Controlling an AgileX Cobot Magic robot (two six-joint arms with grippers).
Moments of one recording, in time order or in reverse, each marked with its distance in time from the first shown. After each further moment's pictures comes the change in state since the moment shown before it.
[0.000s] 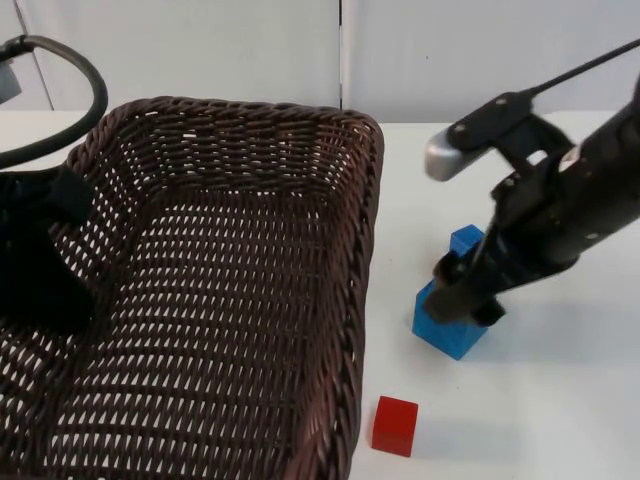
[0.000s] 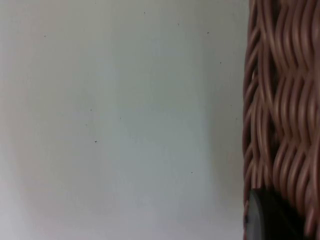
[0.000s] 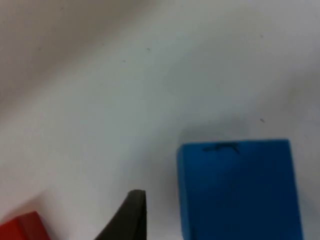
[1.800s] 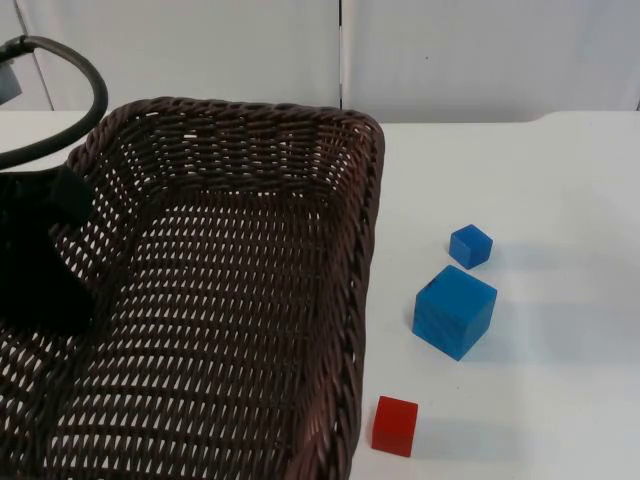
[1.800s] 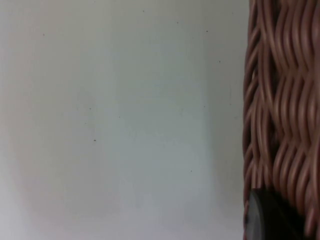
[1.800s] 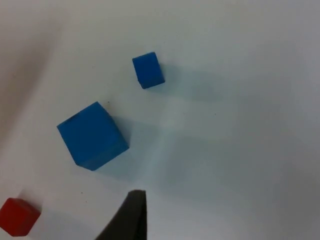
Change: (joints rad) right arm -0.404 -0.658 0.219 0.000 0.324 0.247; left arm 0.000 0.000 0.000 0.000 0.002 0.000
